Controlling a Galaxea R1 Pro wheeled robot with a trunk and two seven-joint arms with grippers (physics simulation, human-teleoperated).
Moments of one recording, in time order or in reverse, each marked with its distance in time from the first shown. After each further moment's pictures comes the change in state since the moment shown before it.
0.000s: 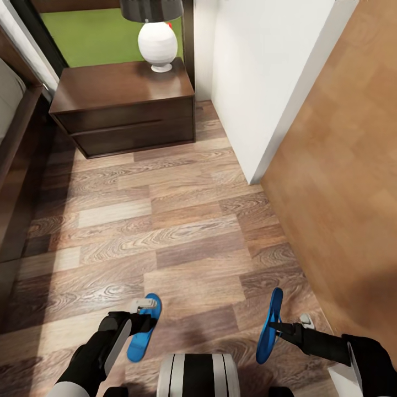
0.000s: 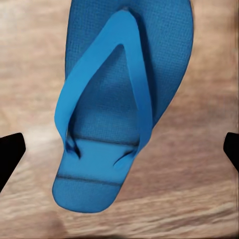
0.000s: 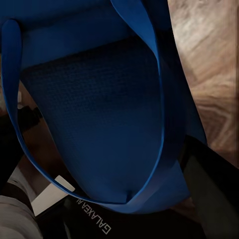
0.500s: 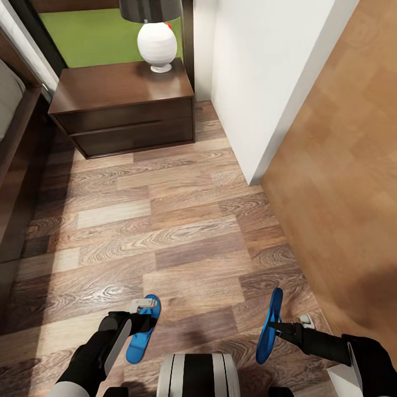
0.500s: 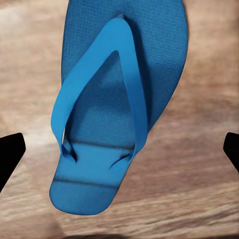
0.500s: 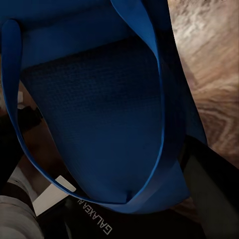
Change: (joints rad) left arm 0.000 0.000 0.001 0.000 0.001 0.001 0.000; right arm 0.000 0.000 0.000 0.000 -0.002 -0.001 0.003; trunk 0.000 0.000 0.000
